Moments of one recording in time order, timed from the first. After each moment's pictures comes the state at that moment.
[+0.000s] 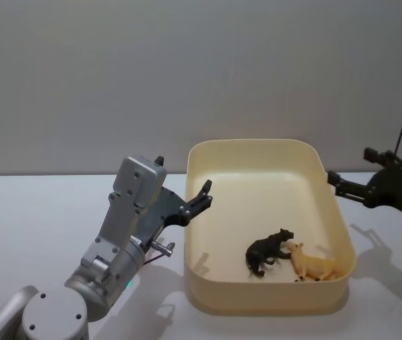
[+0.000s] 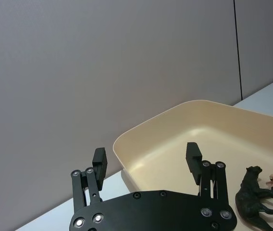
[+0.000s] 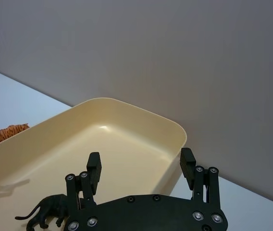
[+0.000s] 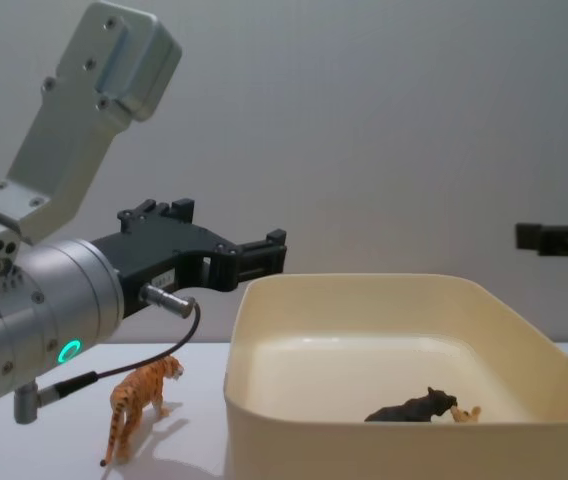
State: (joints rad) left arm -0.24 0.38 0.45 -1.63 -0.20 0.01 -0.01; right arm 0.30 0.46 -0.19 -1.51 0.39 0.18 0.50
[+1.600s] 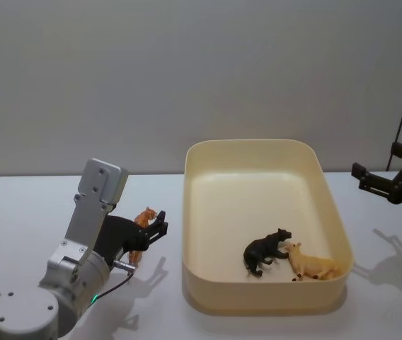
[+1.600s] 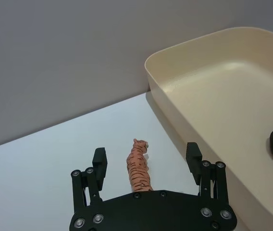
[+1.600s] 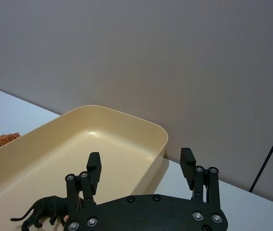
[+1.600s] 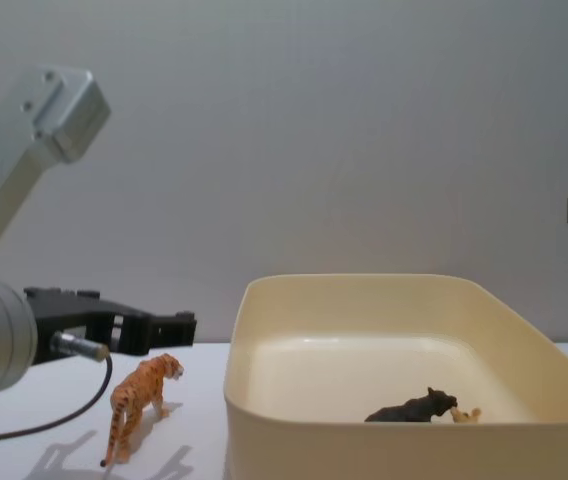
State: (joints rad) left arm -0.17 0.44 0.39 -1.75 -0.37 0.39 0.13; right arm 0.22 0.53 -0.14 -1.60 0.47 0.17 0.43
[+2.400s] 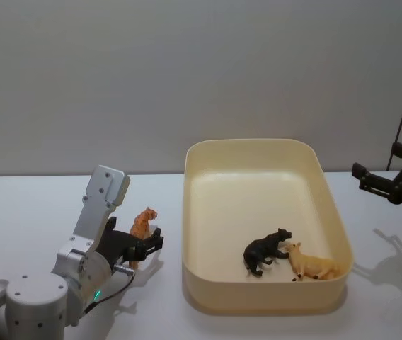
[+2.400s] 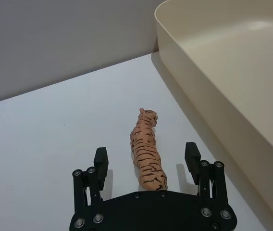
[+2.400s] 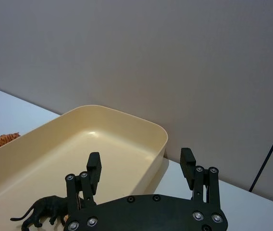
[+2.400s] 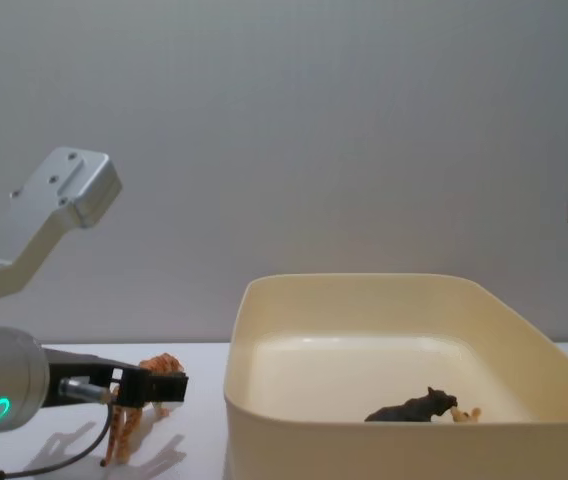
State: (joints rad) left arm -0.25 0.38 0.37 -1.59 -0.38 0.50 0.08; right arm 0.22 0.53 -0.14 -1.60 0.48 0.17 0.43
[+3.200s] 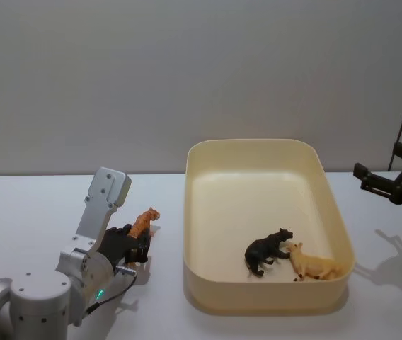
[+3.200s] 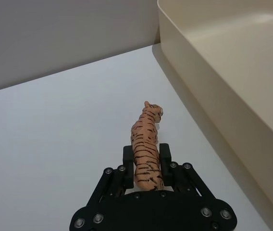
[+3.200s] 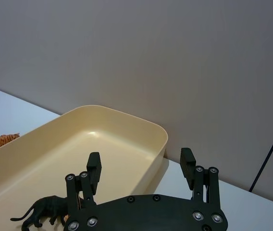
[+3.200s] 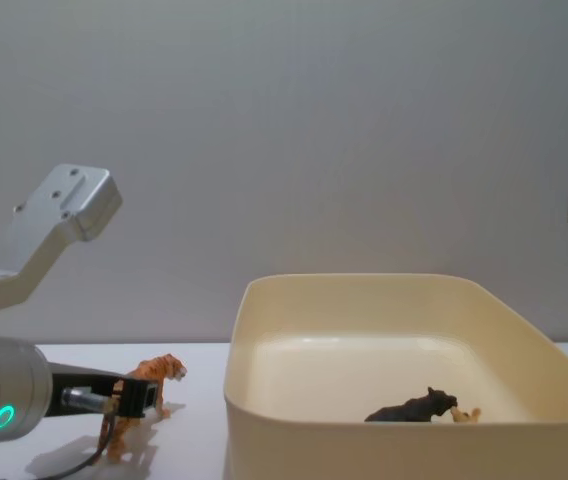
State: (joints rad) left arm -0.26 0.36 0.37 -1.55 -0.39 0.51 0.07; right arm 0.22 0.53 -0.14 -1.60 0.48 0.17 0.43
